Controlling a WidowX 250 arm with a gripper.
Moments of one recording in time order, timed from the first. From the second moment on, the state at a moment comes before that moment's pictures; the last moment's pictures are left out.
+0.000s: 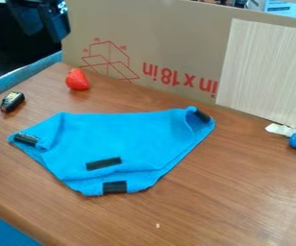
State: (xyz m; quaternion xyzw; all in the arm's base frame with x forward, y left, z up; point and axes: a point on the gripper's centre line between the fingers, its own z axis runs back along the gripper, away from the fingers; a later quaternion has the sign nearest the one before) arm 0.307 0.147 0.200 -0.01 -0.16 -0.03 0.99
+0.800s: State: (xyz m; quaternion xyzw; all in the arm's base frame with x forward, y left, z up) arm 0.293 0.151 0.111 -0.01 -0.13 -0.05 0.99
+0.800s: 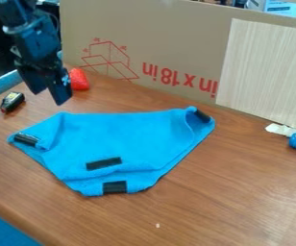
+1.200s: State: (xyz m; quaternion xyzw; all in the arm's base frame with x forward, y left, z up) arm 0.310 0.145 0.081 -0.01 -0.17 -0.05 0.98
